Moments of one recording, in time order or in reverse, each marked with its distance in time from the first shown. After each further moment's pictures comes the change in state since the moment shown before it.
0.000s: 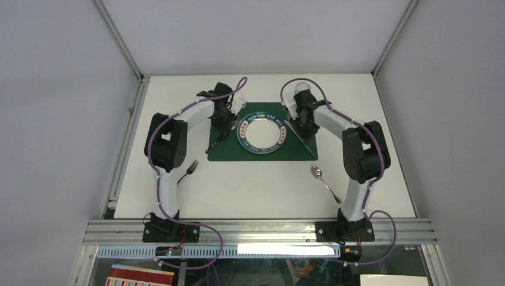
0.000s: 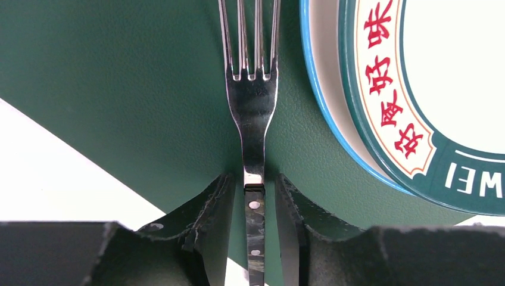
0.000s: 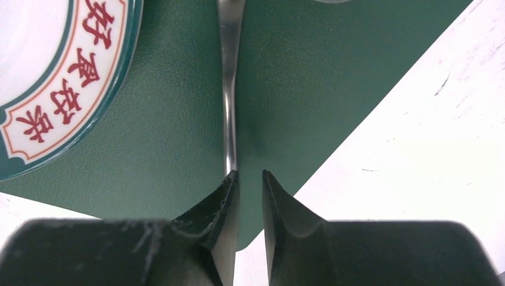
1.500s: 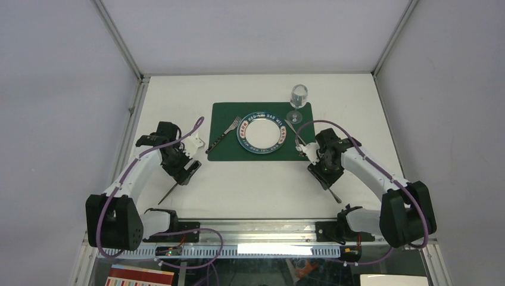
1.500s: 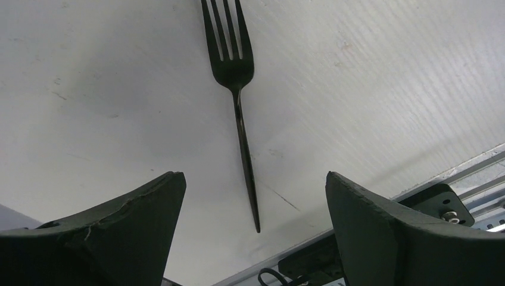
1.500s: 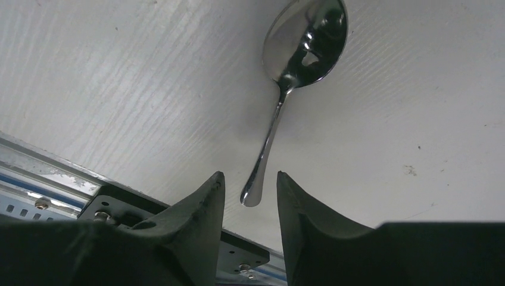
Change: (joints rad) left arm 0.286 -0.921 -0.782 -0.236 0.019 0.357; right arm 0.002 -0.636 -0.566 -0.299 -0.116 -0.137
